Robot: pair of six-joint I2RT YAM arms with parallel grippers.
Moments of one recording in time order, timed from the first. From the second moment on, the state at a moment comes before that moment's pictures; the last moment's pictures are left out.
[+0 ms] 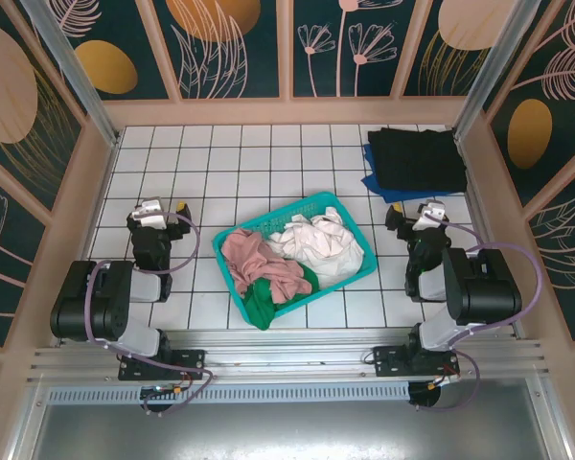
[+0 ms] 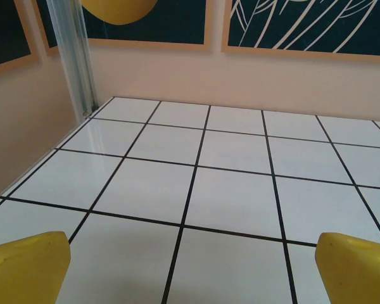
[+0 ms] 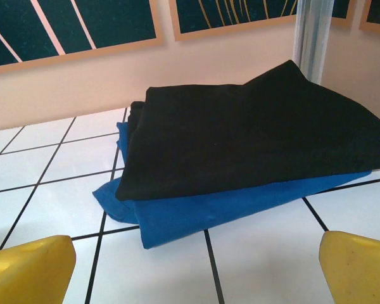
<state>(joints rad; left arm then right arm) -0.01 1.51 0.24 1.15 -0.14 -0.08 -0.02 1.56 0.20 1.24 0.06 0.12</state>
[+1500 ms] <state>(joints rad) -0.01 0.91 0.49 0.09 0.07 -0.68 0.19 1.23 0.67 0.12 -0.15 0.44</state>
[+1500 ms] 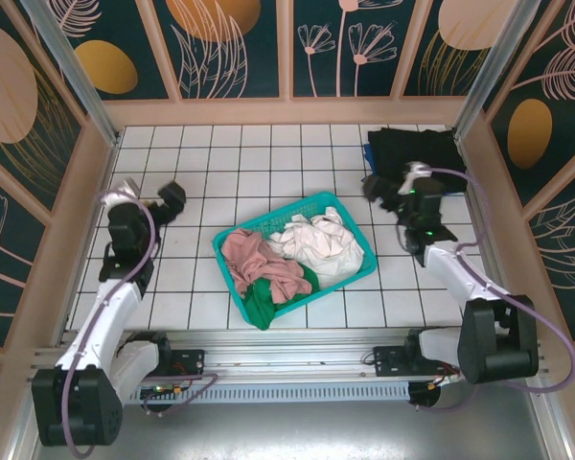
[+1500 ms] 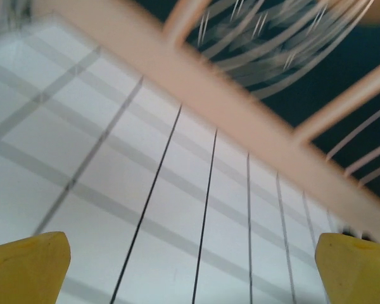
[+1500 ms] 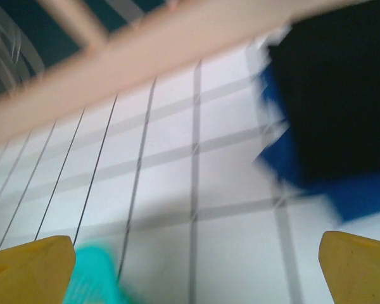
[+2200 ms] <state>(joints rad) -0.15 0.77 0.50 -0.26 0.07 -0.69 0.42 1.53 0.90 -0.23 -0.11 0.37</state>
